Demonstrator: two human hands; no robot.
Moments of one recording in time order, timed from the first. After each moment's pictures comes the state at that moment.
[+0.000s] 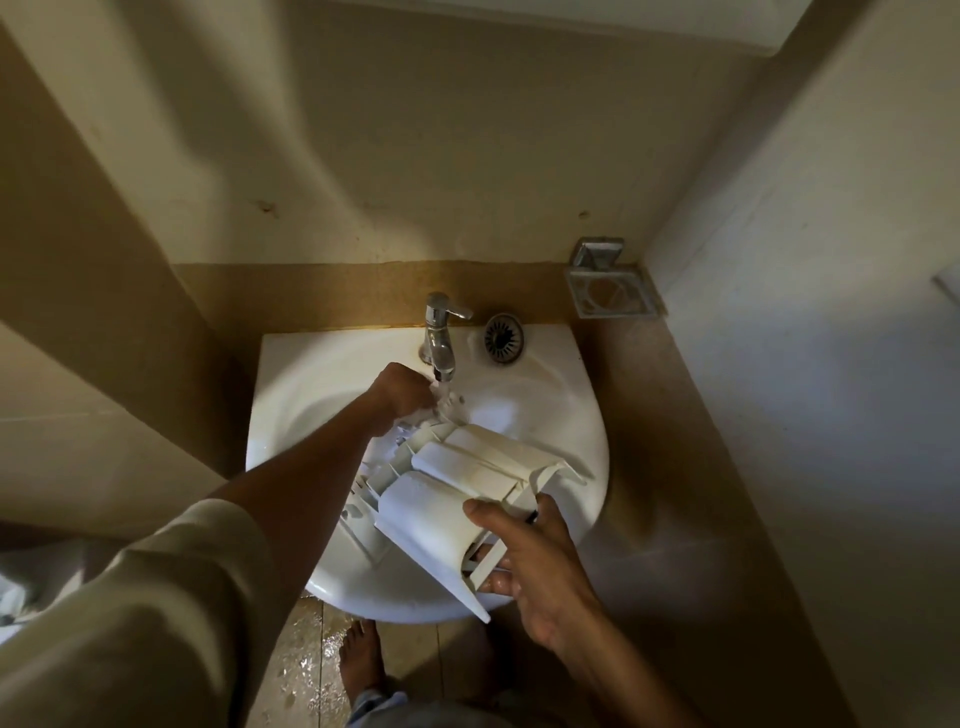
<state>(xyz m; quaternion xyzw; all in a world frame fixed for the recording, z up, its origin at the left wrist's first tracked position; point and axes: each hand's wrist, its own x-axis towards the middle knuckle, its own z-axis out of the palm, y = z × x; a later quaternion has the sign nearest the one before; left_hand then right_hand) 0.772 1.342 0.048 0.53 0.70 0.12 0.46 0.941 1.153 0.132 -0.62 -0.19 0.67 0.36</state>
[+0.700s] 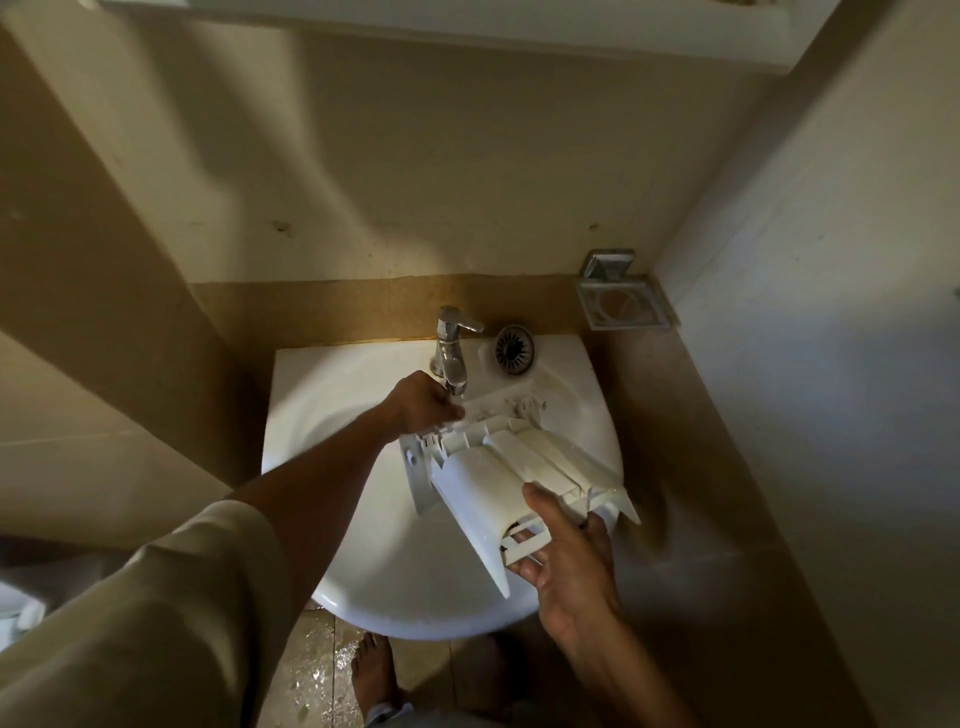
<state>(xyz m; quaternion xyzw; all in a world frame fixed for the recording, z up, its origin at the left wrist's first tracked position) 0.766 1.350 0.048 0.64 0.64 0.09 0.43 0.943 1.168 0.123 -0.62 -0.05 0.60 0.51</state>
